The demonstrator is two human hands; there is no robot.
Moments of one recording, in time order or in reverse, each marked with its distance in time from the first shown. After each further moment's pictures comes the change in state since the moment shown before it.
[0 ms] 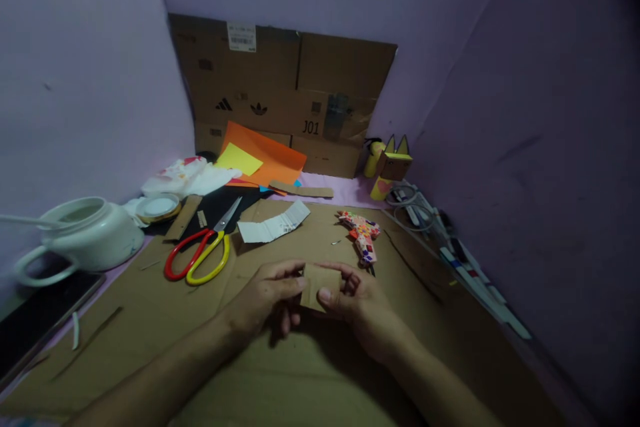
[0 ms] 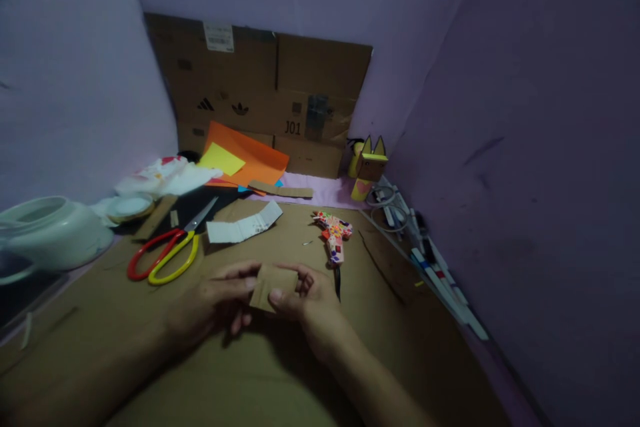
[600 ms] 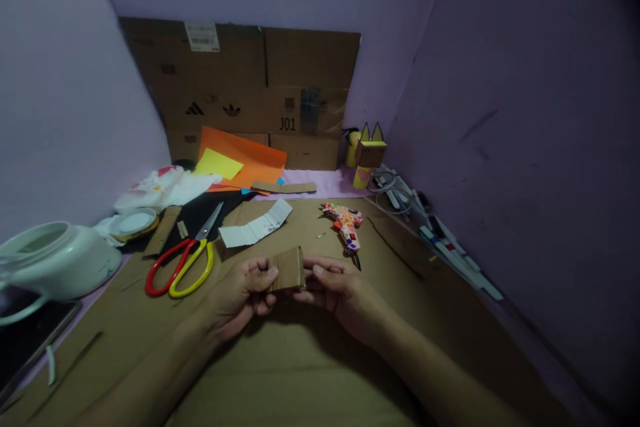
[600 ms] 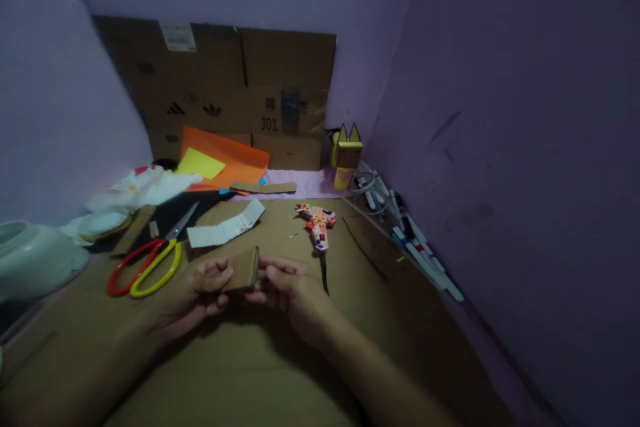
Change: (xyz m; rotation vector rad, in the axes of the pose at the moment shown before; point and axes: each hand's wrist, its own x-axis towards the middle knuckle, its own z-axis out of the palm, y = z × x) left_hand 0.005 0.009 -0.009 -0.250 0.089 -0.098; right_hand -0.001 -0.009 0.003 0.196 -0.151 0.013
